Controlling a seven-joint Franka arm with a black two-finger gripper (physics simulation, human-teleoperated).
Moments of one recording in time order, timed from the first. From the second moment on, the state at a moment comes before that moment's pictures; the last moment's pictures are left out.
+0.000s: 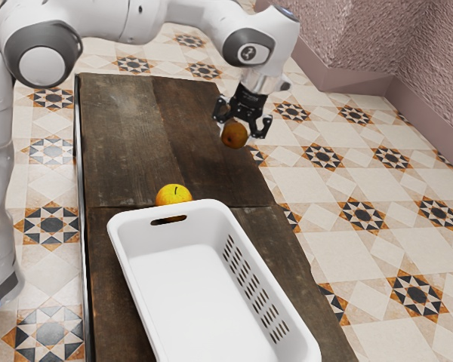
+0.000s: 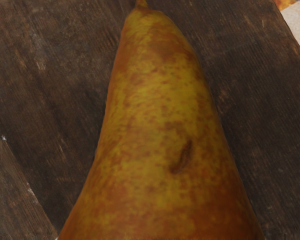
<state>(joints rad) -0.11 0.10 0.28 -1.67 0.04 1.67 -0.91</state>
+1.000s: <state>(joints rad) -0.14 0.02 -0.46 -1.61 0.04 1.45 -0.98</state>
